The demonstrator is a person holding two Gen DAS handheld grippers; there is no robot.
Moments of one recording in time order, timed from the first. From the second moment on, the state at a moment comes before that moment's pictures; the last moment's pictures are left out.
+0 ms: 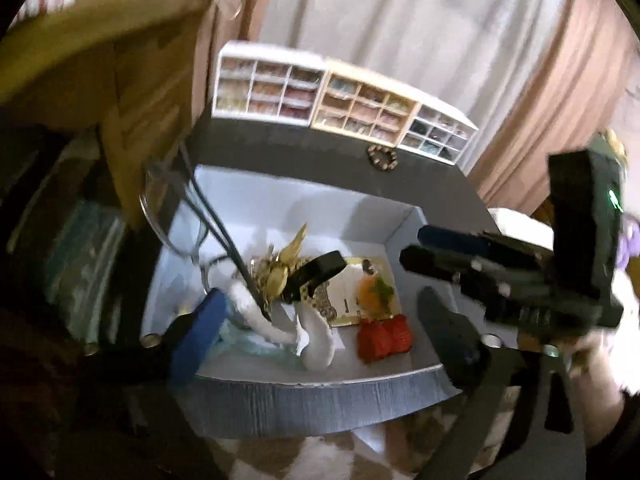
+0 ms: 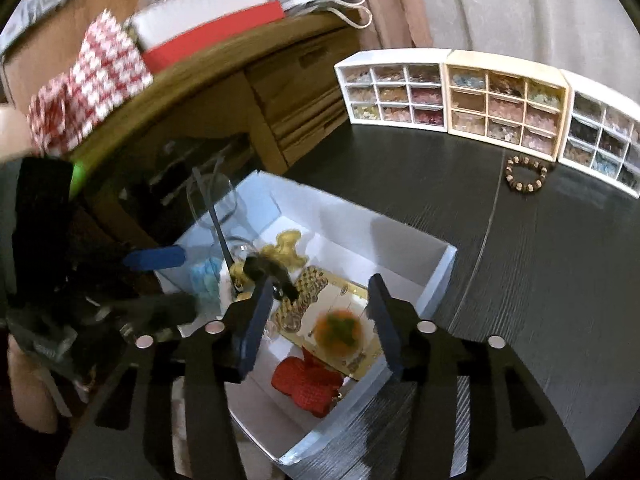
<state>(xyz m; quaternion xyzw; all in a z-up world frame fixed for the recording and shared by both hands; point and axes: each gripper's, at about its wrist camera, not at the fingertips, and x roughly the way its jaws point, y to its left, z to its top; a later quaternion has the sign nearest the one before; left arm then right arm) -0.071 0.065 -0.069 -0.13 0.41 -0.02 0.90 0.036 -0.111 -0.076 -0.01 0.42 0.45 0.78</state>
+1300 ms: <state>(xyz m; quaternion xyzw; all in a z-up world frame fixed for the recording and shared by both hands) -0.040 0.036 -0.120 -0.11 0.36 0.00 0.93 0.269 -0.131 -0.129 -0.09 0.45 0.26 0.85</state>
